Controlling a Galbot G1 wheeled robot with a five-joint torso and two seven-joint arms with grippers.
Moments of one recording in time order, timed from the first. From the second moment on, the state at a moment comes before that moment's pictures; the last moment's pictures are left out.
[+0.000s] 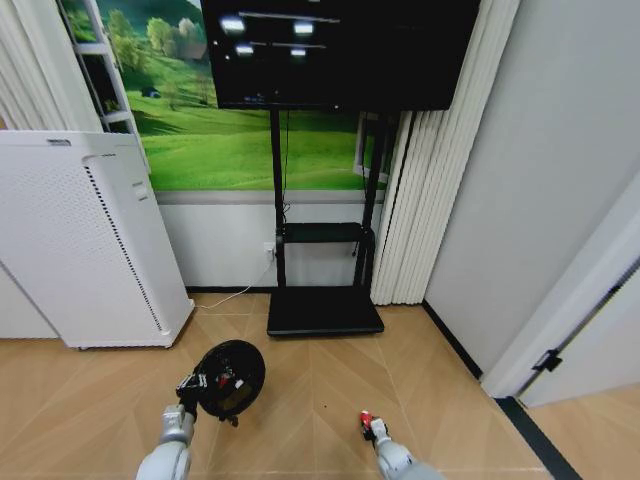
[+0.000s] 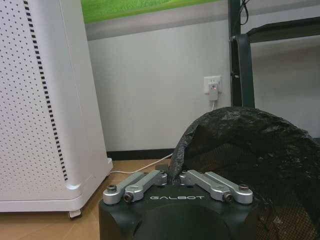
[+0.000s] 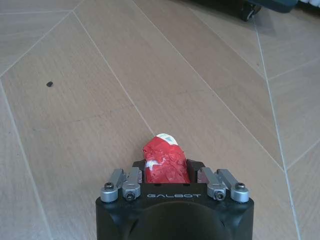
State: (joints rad) left arm 1.36 -1.35 -0.66 -1.60 -0.14 -0.09 -0.02; right arm -0.90 1.21 -0.23 0.82 0.50 -0.14 0.25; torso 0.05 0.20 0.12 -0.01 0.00
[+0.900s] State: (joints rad) left arm 1.36 -1.37 -0.61 -1.61 -0.11 -0.09 -0.02; right arm -1.04 1.01 -0.16 1.23 0.63 -0.26 0.39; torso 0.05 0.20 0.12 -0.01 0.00
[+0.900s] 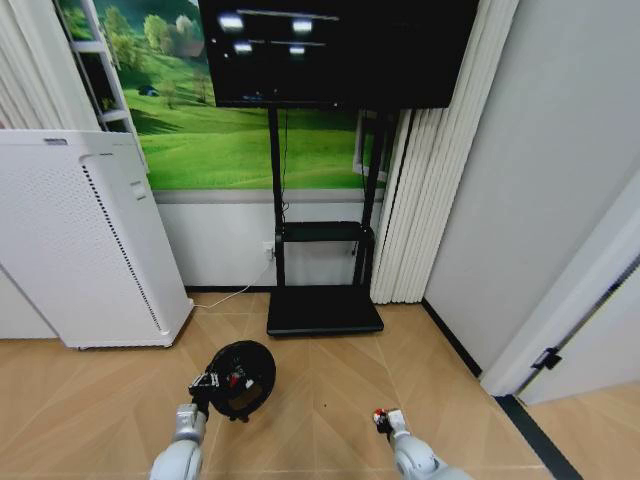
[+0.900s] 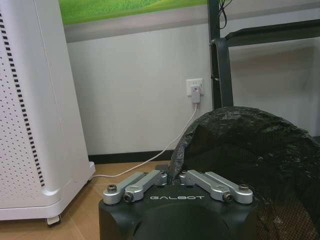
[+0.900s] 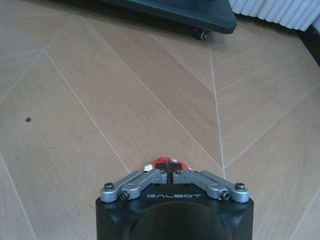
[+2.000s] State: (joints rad) left arm 1.36 -1.36 -0.65 -1.60 -0.12 -0.10 -0.02; right arm -0.88 1.17 -0.25 0.83 0.48 -0.19 0.30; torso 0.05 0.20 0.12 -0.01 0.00
